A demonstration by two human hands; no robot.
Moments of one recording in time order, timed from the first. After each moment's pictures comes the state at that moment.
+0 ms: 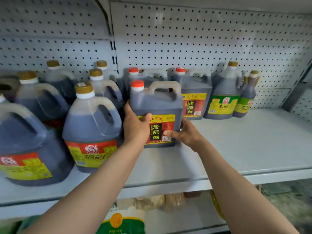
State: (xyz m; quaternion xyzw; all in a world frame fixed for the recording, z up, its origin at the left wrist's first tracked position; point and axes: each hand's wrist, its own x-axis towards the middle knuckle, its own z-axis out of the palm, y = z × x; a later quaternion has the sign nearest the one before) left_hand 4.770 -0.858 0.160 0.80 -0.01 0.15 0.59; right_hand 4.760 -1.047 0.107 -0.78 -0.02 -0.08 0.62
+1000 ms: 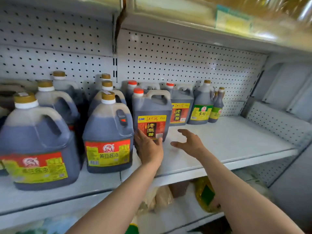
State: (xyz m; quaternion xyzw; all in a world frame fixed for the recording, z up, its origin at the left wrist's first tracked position) left_hand 4.721 -0.857 0.117 0.84 -0.03 0.05 0.54; right_hand 4.689 -1.027 0.125 -0.92 0.20 -0.12 0.31
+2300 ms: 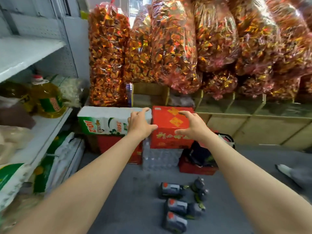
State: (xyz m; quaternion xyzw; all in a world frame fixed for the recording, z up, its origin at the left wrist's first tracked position) left_hand 4.133 -0.590 0.054 0.62 -0.69 -0.29 0.24; right_hand 3.911 -0.544 0.067 -0.63 0.73 -0.18 0.19
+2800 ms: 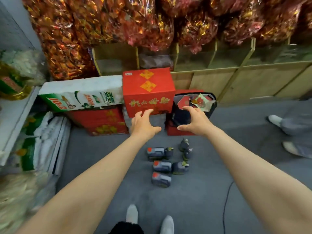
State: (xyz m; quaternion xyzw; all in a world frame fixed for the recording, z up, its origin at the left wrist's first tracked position) left_hand 3.934 -0.500 -0.050 0.61 -0.71 -0.33 0.10; right_hand 3.710 -0.449 -0.048 -0.57 0.77 -0.14 0.27
